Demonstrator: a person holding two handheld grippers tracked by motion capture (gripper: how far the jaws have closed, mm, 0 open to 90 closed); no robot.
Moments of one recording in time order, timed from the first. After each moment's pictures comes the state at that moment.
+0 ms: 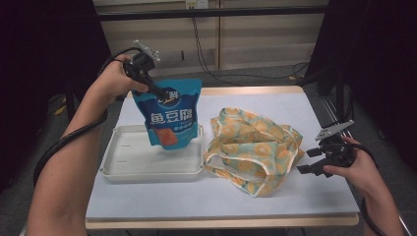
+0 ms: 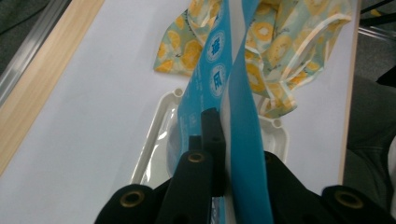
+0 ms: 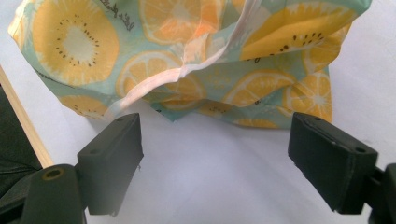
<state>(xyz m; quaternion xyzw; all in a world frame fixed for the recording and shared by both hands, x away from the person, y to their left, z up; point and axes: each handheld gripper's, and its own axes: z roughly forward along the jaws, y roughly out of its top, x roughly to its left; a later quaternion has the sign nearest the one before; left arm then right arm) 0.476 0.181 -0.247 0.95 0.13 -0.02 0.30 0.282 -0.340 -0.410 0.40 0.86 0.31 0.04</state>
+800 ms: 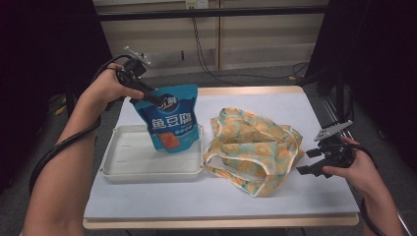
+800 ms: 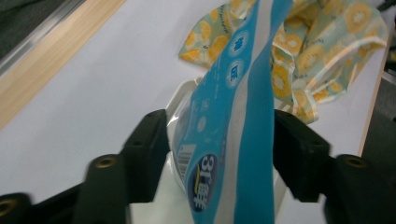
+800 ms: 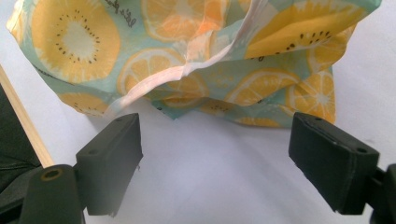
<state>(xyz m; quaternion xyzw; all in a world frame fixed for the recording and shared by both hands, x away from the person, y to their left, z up) 0.475 0.207 -0.265 0.92 0.23 -0.02 0.31 0.281 -0.338 -0.410 0.40 0.87 0.30 0.04</state>
